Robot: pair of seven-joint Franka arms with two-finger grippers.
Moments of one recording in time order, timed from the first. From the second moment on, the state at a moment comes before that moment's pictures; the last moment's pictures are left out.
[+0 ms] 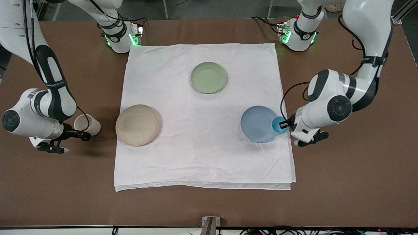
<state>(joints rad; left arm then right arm) 0.00 0.43 -0.34 -1.76 0.00 2.00 -0.66 -0.14 0.51 -0.04 -1.88 0.08 2.26 -0.09</state>
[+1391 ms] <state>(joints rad) 0.12 0.41 -0.34 -1.38 0.27 1.77 -0.42 0.17 0.41 -0.03 -1.96 0.20 2.23 0.24</state>
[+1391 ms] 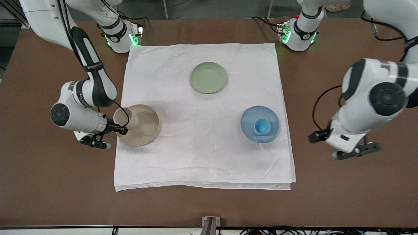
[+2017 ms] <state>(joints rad) 0.26 0.17 -0.33 -1.38 0.09 1.53 -0.19 0.21 0.39 -0.03 -2.01 0.20 2.29 0.25</state>
